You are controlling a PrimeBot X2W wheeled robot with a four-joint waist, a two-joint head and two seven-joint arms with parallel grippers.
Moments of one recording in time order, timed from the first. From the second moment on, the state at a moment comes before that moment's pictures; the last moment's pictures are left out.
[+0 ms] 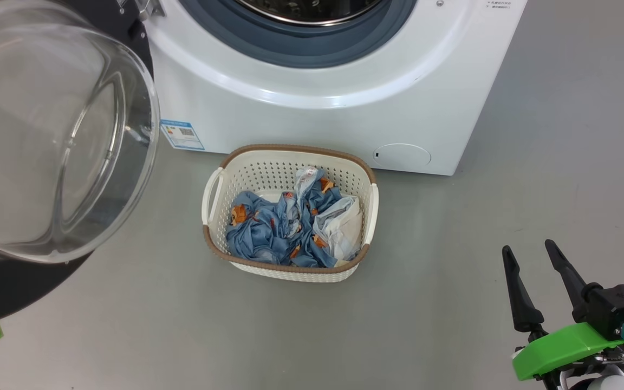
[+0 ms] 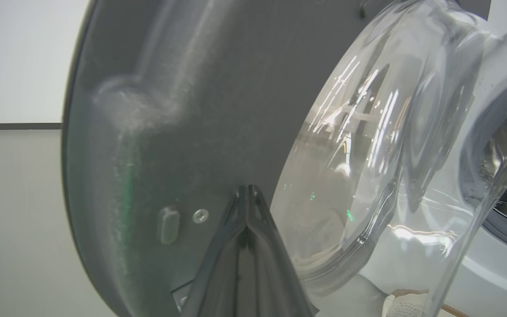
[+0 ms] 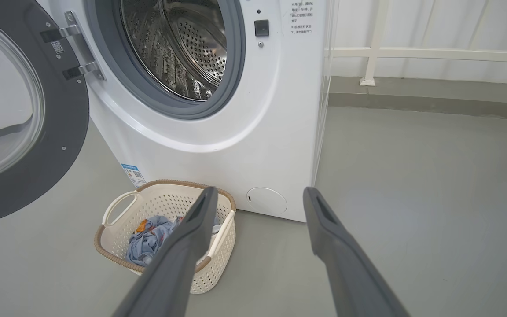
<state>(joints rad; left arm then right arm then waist) -0.29 0.30 0.17 0.42 -0.54 0.17 -0.25 -0.05 -0.05 -0.11 0.03 0.10 0.13 -0.12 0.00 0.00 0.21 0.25</state>
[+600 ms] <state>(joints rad) -0.05 0.18 0.07 0.10 -0.37 0.14 -0.25 -0.04 -0.05 -0.10 0.03 0.10 0.13 -0.13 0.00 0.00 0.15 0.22</state>
